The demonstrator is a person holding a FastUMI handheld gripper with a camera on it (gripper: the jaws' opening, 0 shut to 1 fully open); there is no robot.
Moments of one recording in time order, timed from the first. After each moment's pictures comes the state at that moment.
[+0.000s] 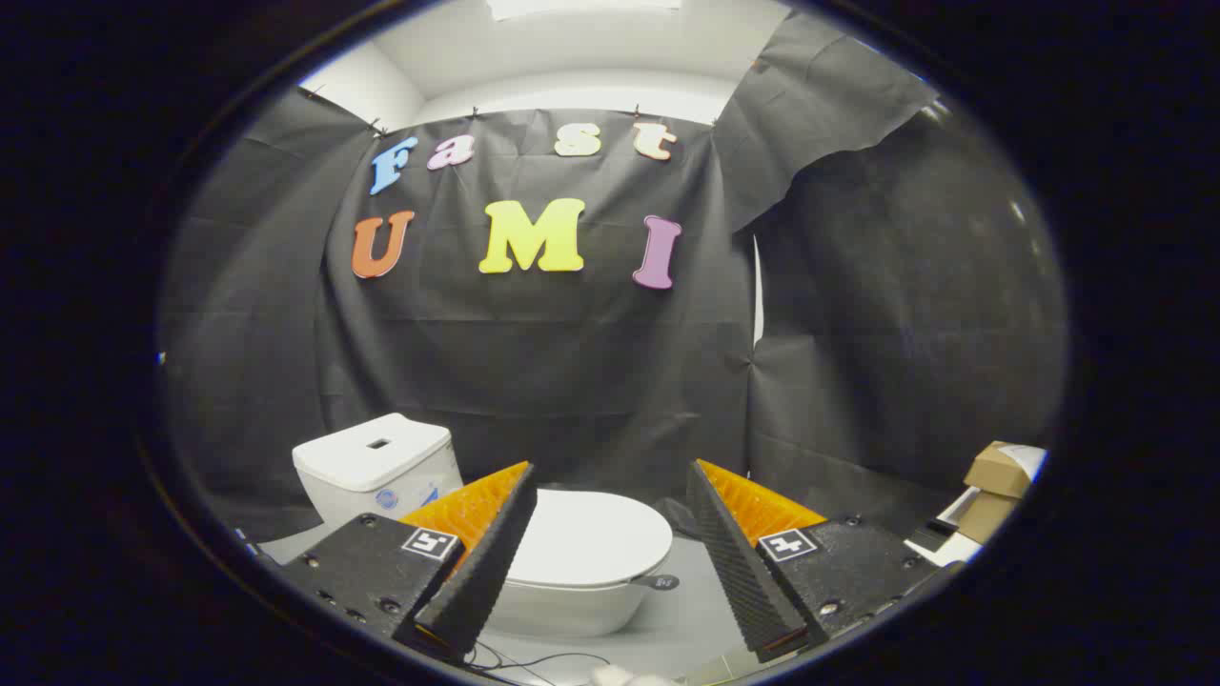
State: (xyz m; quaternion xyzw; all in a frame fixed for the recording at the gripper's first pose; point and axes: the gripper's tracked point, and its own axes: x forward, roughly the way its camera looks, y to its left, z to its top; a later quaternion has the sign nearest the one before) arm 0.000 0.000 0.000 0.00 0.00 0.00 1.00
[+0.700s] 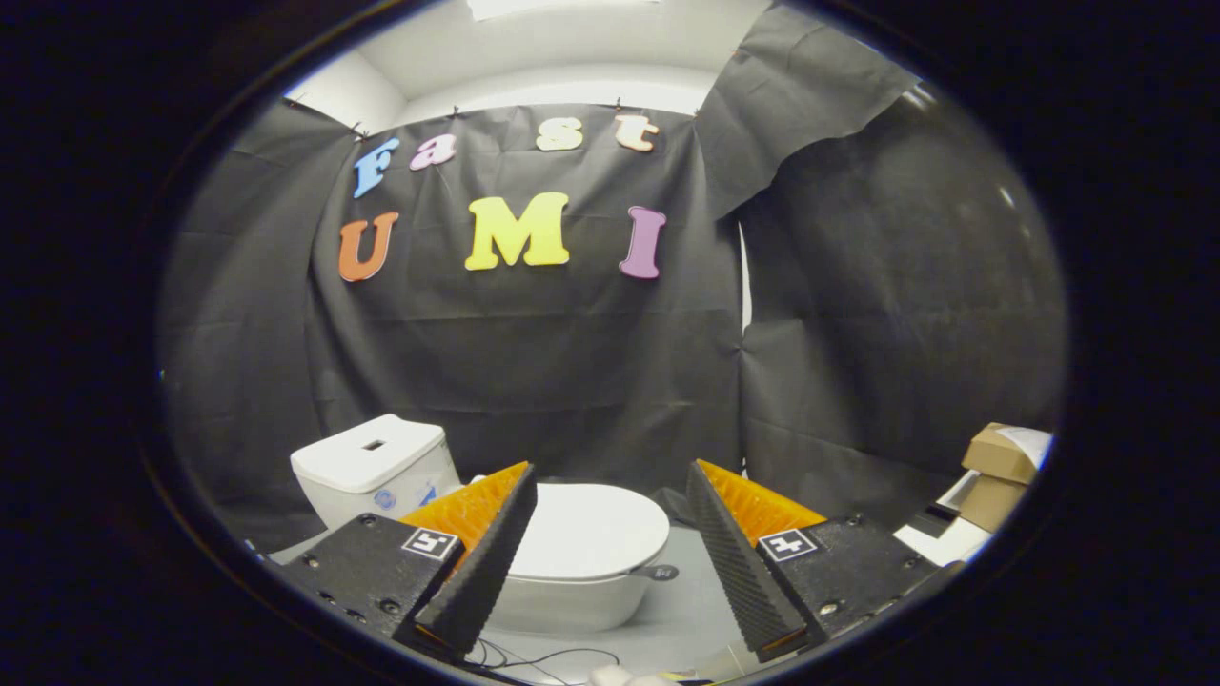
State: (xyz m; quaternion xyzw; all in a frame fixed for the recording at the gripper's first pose) arm -0.004 -0.011 -0.010 0.02 0.02 -0.02 1.00
